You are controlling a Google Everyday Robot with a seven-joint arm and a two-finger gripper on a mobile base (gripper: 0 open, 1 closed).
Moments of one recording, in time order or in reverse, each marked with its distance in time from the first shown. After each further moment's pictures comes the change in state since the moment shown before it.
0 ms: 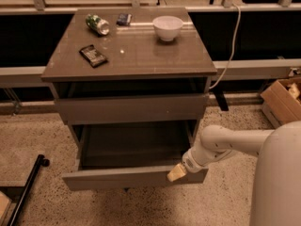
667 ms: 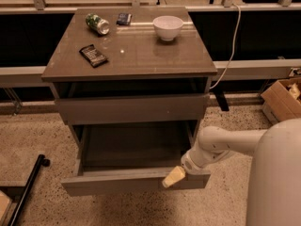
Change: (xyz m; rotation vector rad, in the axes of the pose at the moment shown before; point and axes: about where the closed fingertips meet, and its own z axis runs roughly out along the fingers) arm 0.000 0.002 0.002 0.001 0.018 -0.007
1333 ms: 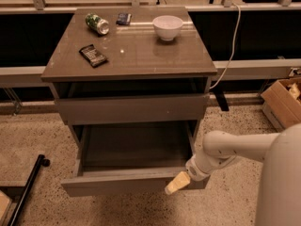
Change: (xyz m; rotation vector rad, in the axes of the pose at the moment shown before) arm 0.037 0.012 -0.012 0.013 0.046 0.045
